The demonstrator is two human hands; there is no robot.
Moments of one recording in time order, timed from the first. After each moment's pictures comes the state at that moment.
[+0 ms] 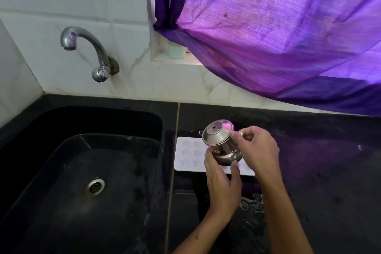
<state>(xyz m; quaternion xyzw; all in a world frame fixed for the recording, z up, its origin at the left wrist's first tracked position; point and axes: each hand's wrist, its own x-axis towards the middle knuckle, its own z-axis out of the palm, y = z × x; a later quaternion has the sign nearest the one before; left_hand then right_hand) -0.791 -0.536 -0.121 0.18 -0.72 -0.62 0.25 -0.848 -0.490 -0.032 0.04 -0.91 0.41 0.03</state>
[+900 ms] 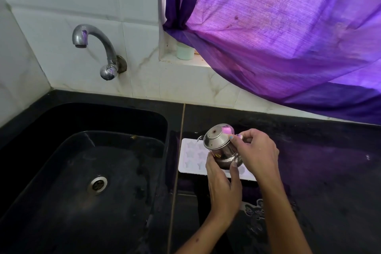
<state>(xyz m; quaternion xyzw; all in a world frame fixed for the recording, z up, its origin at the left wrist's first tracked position) -0.793 -0.544 -0.126 0.20 -0.71 -0.63 0.25 -0.848 -0.506 -0.031 0.07 -0.92 0.37 0.03</state>
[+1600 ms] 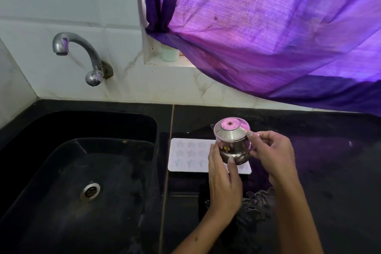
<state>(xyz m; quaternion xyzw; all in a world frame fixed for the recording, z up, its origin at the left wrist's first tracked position) -0.790 -0.521 -0.115 0.11 -0.73 -0.62 0.26 -0.847 -0.447 -0.034 -0.02 -0.83 0.55 0.03</state>
